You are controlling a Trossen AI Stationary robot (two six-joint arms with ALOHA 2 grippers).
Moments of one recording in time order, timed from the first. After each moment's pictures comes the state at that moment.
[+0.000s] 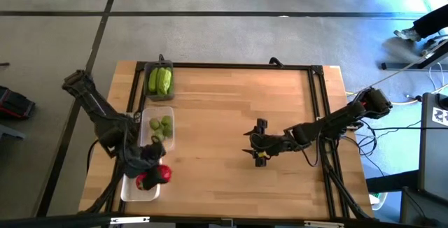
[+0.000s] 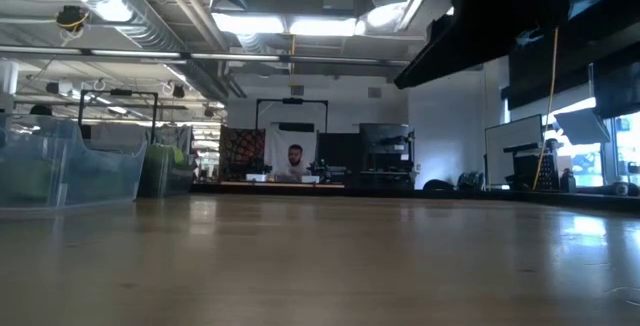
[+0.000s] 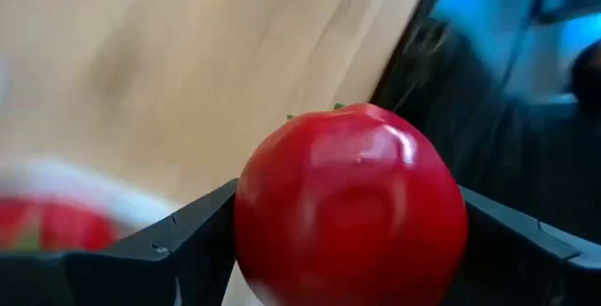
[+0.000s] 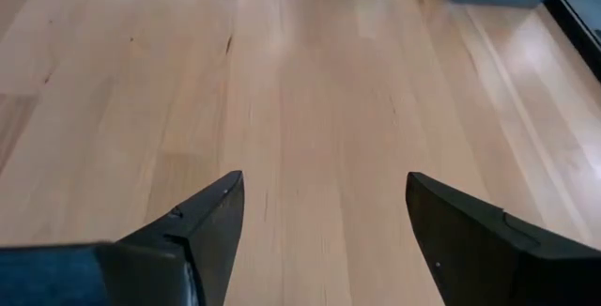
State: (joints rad) left arm -0.83 1.14 0.95 -0.71 -0.20 -1.43; right arm 0.39 1.46 0.83 -0.06 0.43 0.13
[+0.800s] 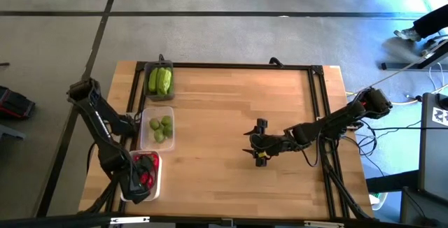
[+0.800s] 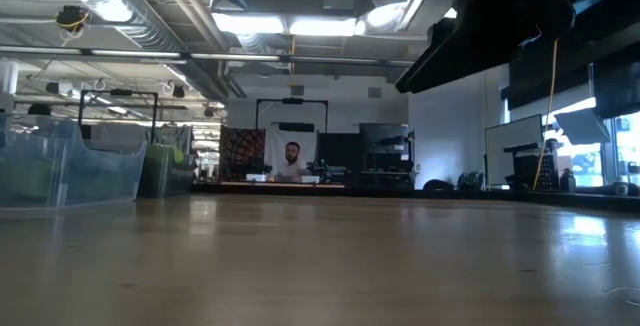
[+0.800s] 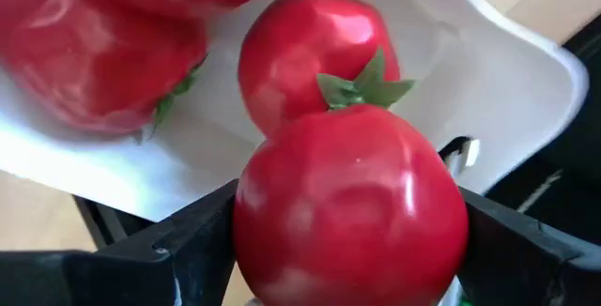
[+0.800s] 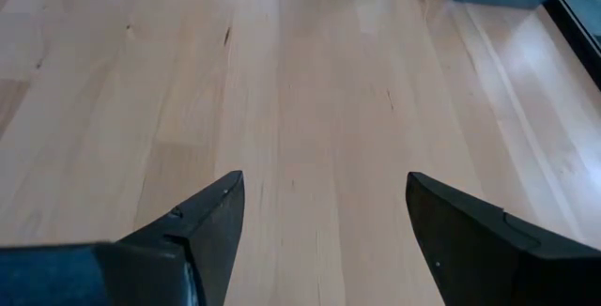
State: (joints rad) left arm -1.01 1.36 0.95 -0.95 0.20 -1.77; right arm 0.39 1.46 0.82 -0.06 0.44 0.10
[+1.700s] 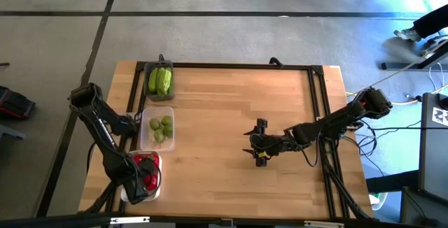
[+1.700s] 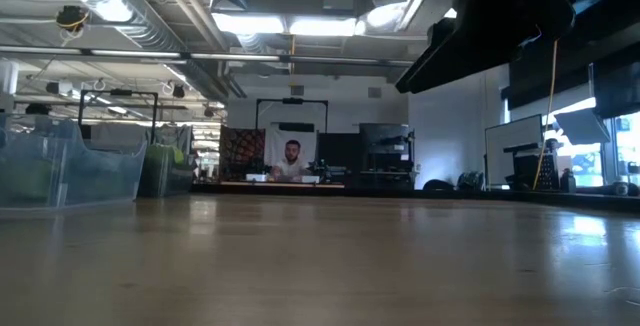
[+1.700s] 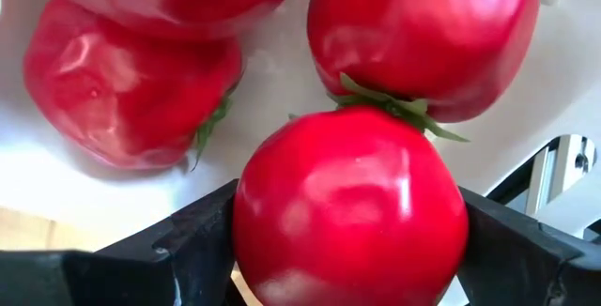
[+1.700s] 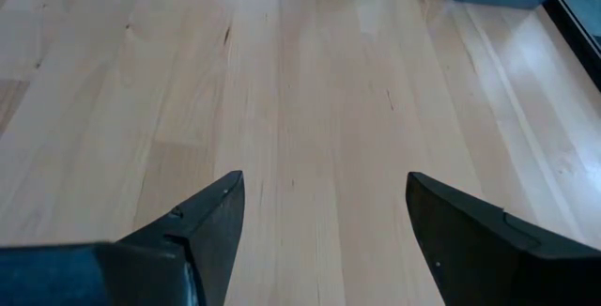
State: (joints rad) left arm -1.01 1.46 0.95 -1.01 0.24 -1.59; right arm 0.39 1.46 0.82 -0.06 0.44 0.10
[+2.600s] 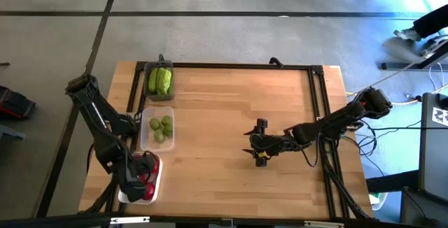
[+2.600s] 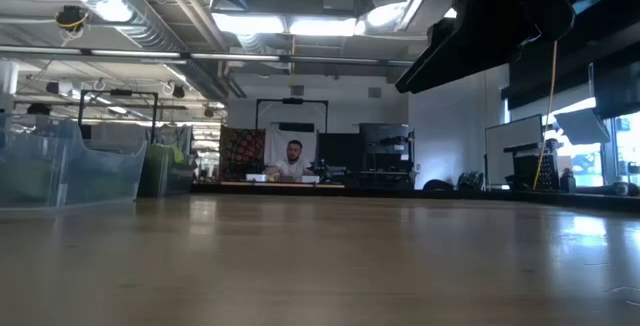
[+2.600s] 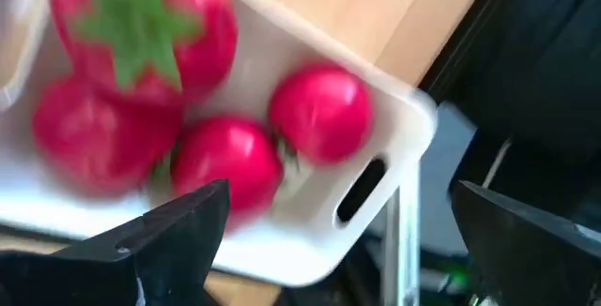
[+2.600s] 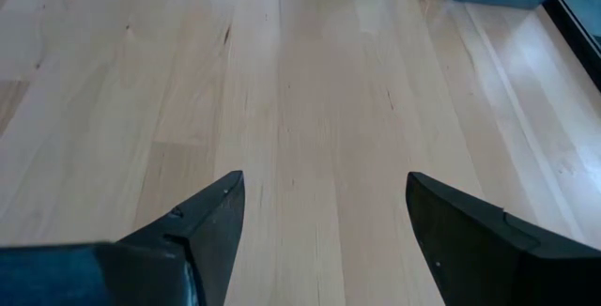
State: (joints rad) left arm -0.96 1.29 1.03 -1.01 0.14 -1.53; right arm 0.39 1.46 0.82 -0.06 0.44 0.10
